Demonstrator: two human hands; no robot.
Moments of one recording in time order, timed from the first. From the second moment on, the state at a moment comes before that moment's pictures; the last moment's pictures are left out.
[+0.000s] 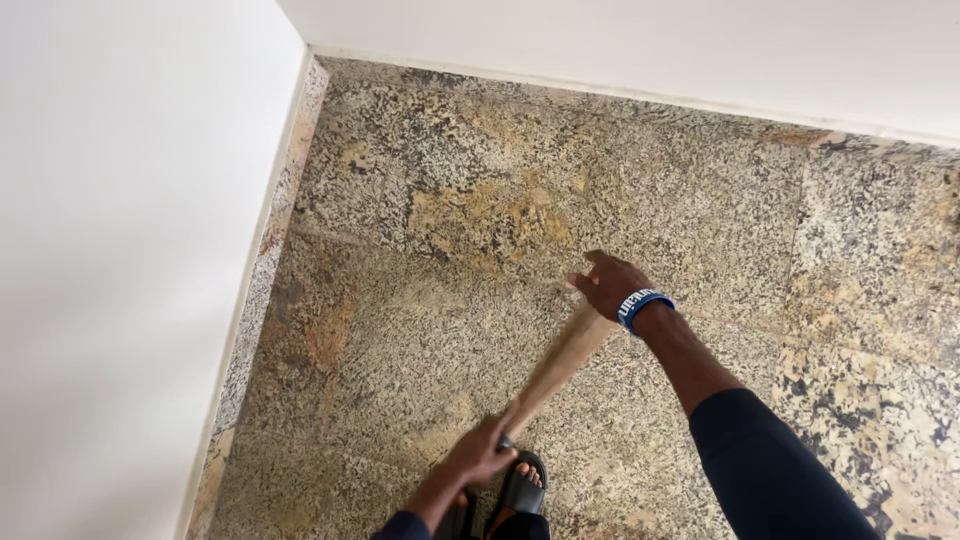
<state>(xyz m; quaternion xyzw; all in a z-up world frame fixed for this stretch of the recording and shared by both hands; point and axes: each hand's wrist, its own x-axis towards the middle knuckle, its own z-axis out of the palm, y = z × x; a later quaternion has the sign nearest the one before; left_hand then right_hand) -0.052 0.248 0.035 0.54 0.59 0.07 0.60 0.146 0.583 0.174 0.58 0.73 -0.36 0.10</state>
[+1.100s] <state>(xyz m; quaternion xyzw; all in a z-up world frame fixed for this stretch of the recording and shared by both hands) -0.182 0.327 0.067 0.49 0.63 0.22 0.56 0.057 0.642 0.171 0.60 0.74 -0.31 0.07</state>
